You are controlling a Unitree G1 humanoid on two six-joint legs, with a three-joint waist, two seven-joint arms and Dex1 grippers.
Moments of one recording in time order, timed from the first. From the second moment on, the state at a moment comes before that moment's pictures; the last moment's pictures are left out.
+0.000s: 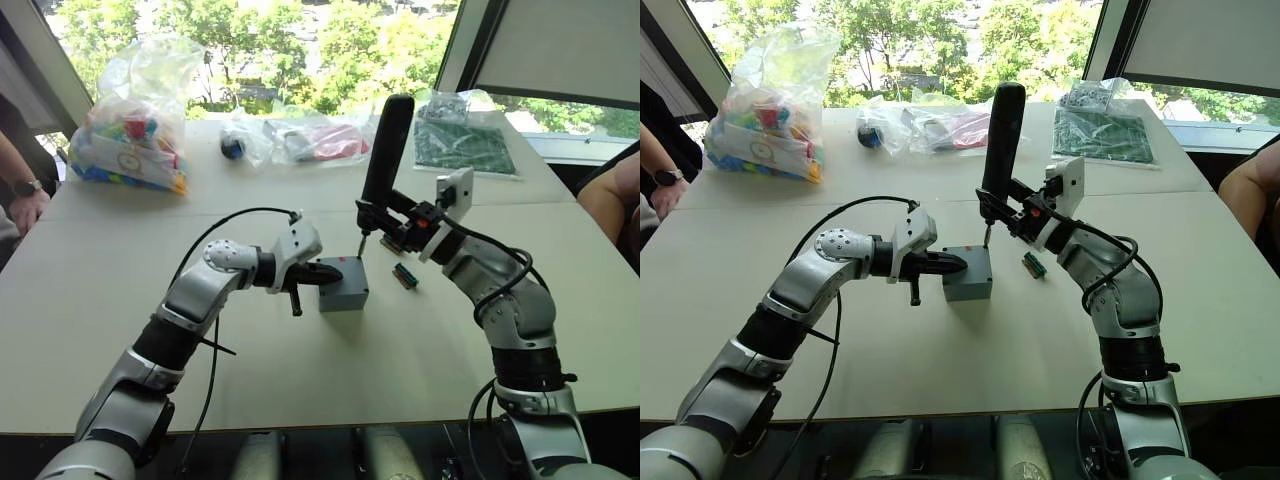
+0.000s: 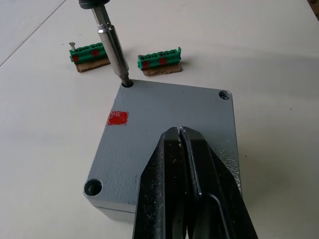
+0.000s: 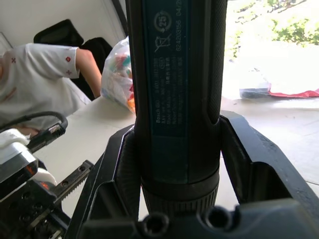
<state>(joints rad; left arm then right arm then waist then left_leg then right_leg) -0.65 0.46 -0.33 0.03 -0.26 0.50 -1.02 -0.49 -0.38 -0.04 -0.17 0.48 0.49 0.59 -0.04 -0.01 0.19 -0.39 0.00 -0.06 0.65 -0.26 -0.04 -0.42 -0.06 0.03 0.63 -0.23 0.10</state>
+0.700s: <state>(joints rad) -0.64 0.46 -0.33 0.04 -0.24 0.52 -1.02 -0.43 -0.37 0.01 -0.19 0.40 0.44 0.55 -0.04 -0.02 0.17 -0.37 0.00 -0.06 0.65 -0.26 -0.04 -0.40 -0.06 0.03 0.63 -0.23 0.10</state>
